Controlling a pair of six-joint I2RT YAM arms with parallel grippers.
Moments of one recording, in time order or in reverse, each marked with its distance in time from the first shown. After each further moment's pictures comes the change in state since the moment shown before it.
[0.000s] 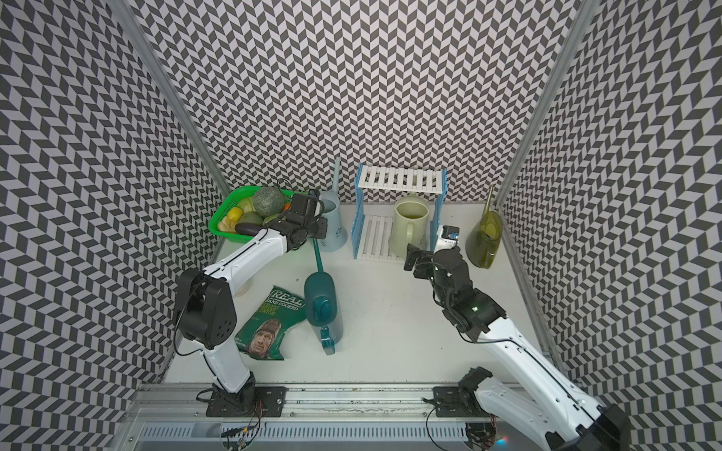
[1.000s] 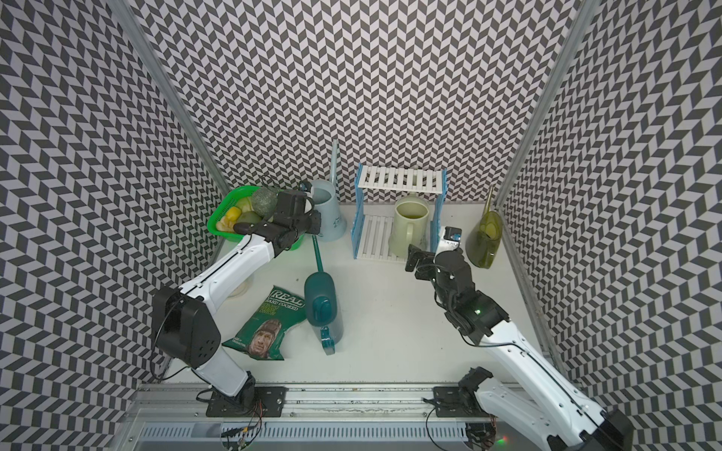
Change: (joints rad) left arm 0.003 -0.167 -0.055 0.044 -0.010 0.019; right arm 0.000 -0.027 -0.004 -0.009 0.000 0.003
